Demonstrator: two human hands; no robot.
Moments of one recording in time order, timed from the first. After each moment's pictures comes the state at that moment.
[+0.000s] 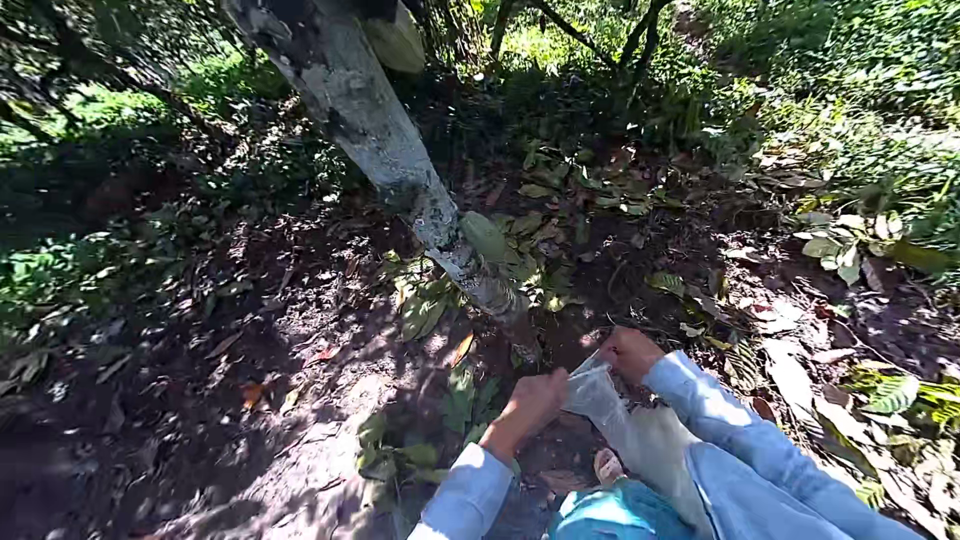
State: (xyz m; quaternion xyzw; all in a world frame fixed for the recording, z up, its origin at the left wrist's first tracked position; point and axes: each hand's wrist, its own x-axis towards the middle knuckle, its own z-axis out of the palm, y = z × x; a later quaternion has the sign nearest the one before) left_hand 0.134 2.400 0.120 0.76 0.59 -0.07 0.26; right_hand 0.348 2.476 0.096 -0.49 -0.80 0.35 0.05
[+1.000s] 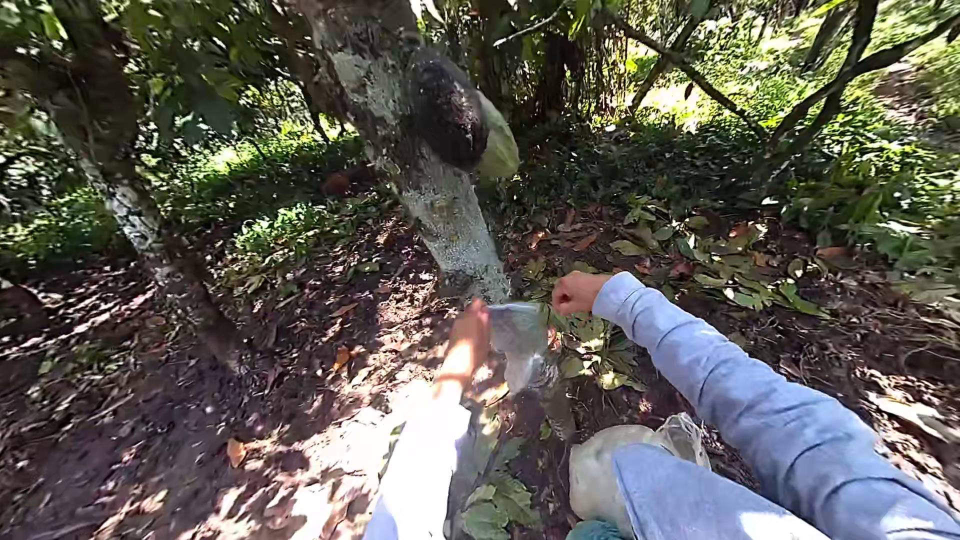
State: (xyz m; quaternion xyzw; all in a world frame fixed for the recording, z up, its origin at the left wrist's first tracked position) left_hand 0.045 2.569 0.261 0.48 0.85 0.21 0.04; right_hand 0.203 2.774 0.236 -0.08 -0.98 0.17 0.07
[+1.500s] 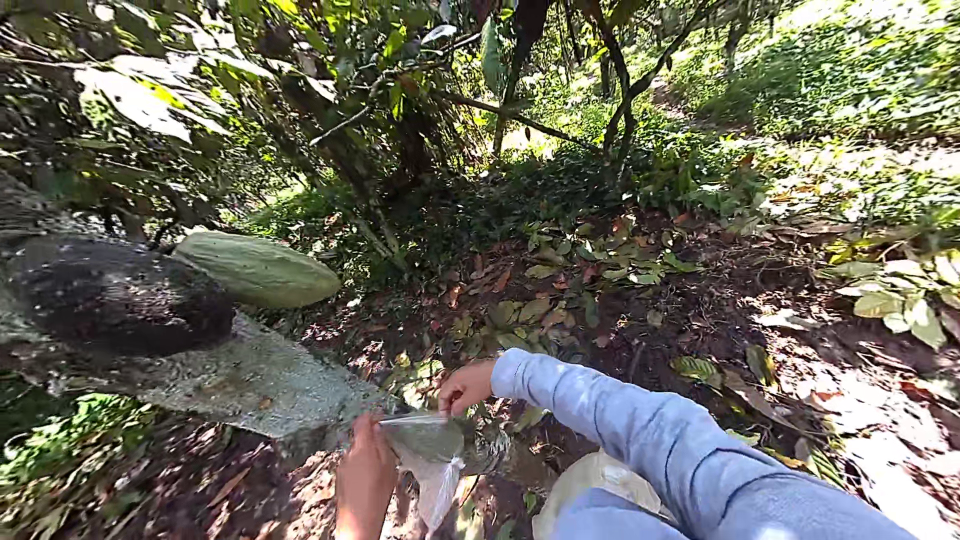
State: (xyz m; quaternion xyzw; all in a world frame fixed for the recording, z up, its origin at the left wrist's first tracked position) left_hand 0.072 2.586 0.254 0.55 0.79 0.25 -0.11; right_hand 0.225 2.757 0.234 -0.04 -0.91 0.41 0.09
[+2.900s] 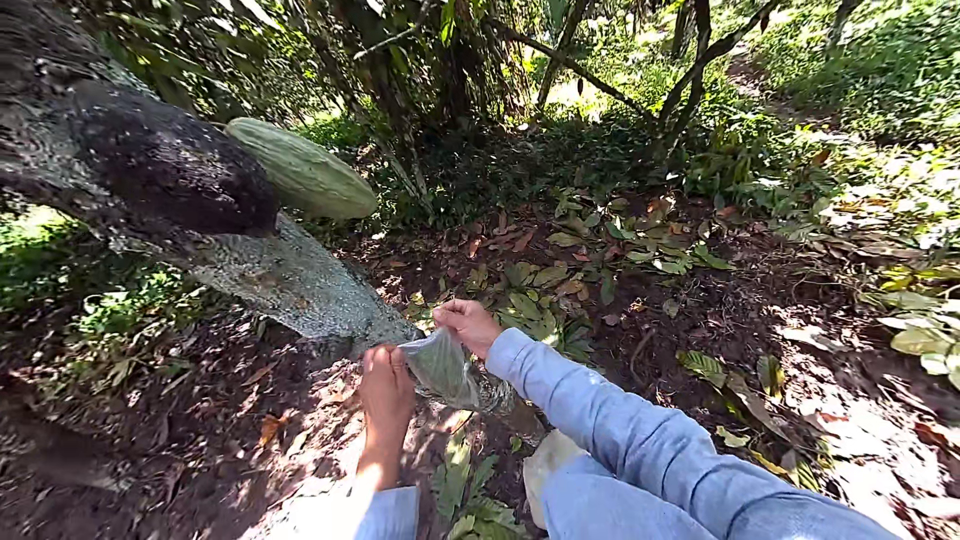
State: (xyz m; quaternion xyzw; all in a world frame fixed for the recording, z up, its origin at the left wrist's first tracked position) left_hand 0.084 2.580 0.245 0.56 0.71 0.38 -0.17; right_hand 0.187 2.712 0.241 -0.17 -0.52 0.75 0.39
